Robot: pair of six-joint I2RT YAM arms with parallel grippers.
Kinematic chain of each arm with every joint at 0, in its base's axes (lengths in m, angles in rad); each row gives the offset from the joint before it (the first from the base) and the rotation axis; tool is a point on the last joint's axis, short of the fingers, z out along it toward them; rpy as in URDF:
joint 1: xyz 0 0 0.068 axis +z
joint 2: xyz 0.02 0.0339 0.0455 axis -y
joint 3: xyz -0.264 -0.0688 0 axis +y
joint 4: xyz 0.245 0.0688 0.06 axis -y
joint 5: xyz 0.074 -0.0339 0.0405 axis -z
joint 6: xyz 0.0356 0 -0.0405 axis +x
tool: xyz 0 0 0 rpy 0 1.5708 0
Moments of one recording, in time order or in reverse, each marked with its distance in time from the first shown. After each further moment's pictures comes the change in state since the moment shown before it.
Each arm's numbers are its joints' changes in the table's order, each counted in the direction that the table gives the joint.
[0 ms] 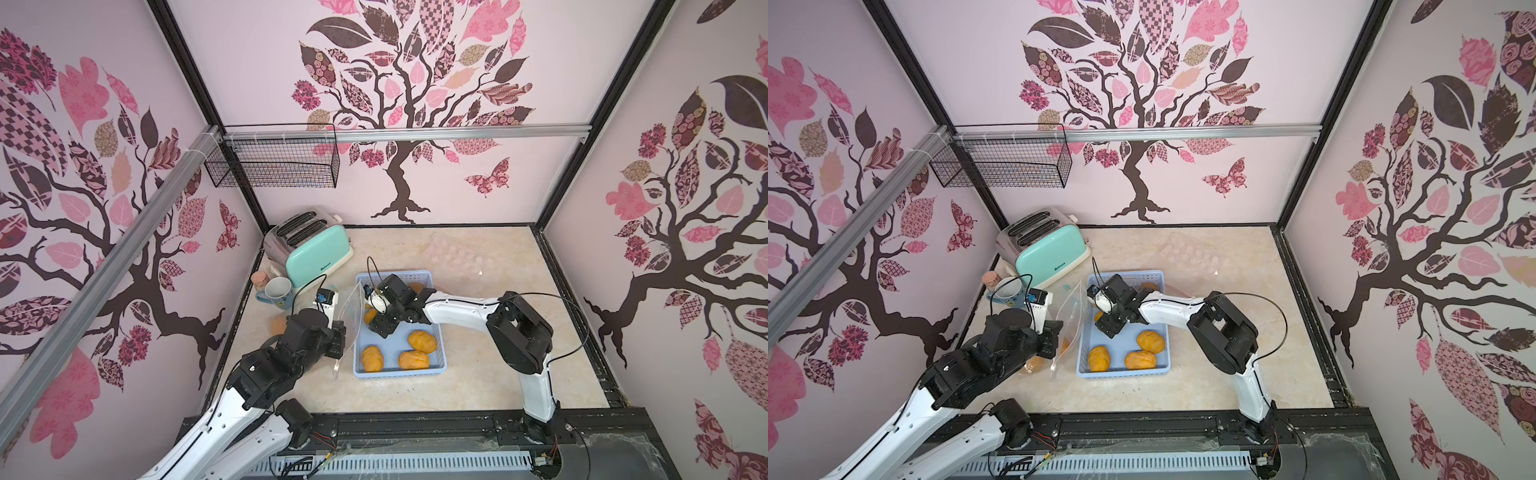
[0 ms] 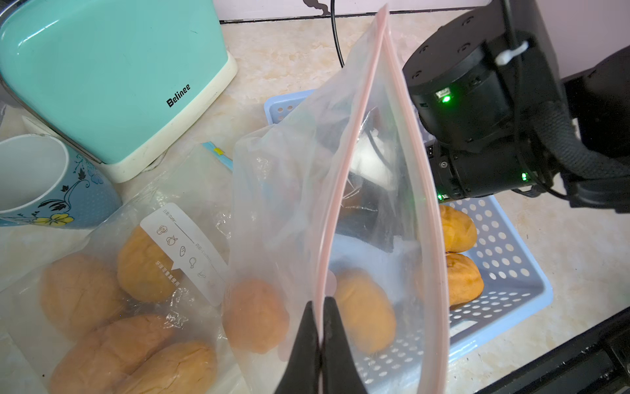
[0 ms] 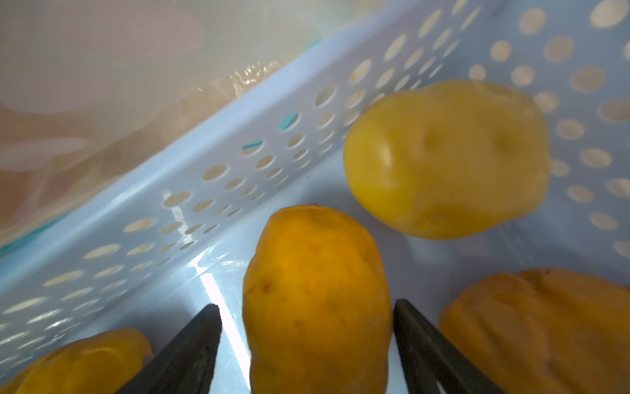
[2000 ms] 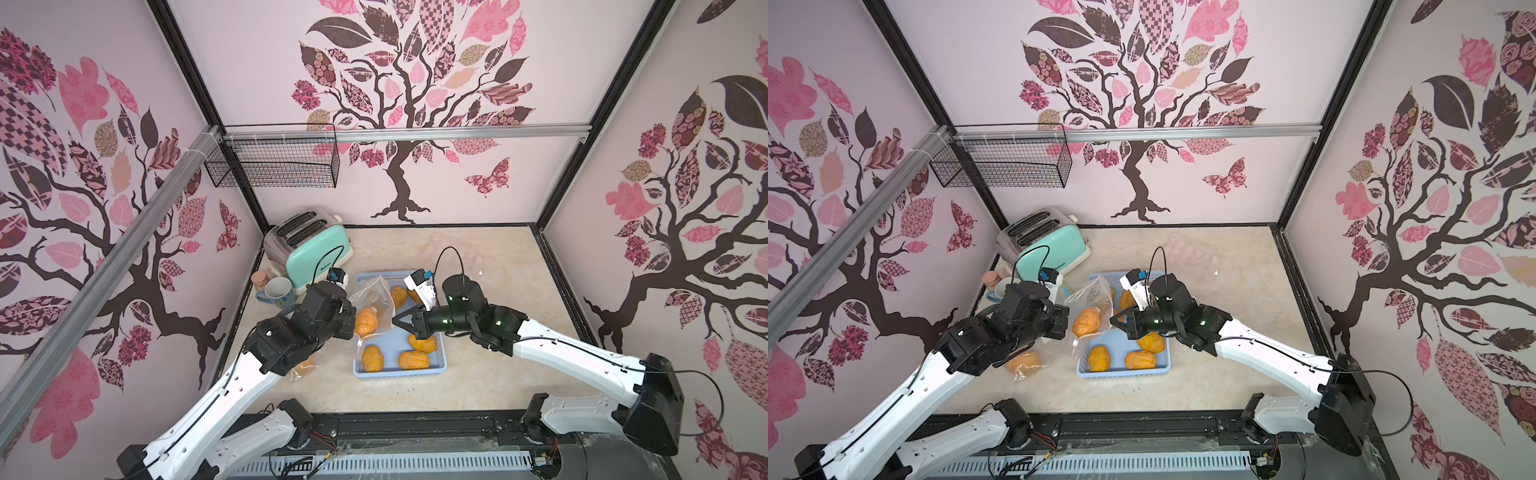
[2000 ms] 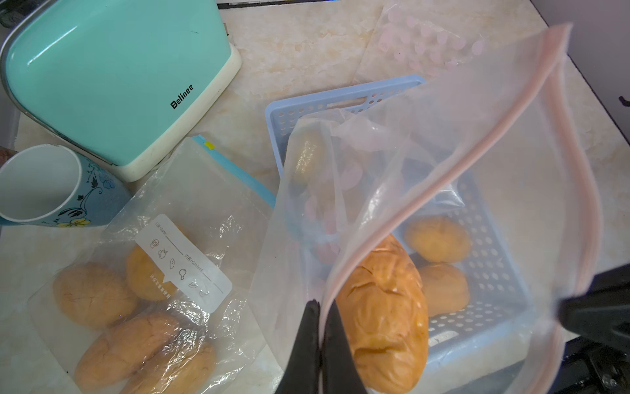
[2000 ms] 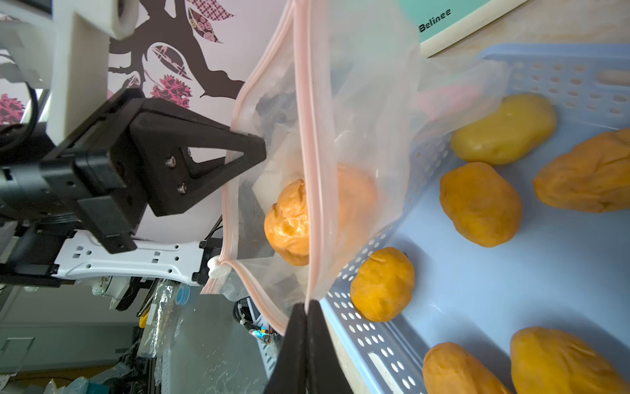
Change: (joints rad) left arm 0.000 -0.251 -0.293 -0.147 -0.015 -0.044; right arm 0.006 0.769 0.414 0.142 -0.292 0.679
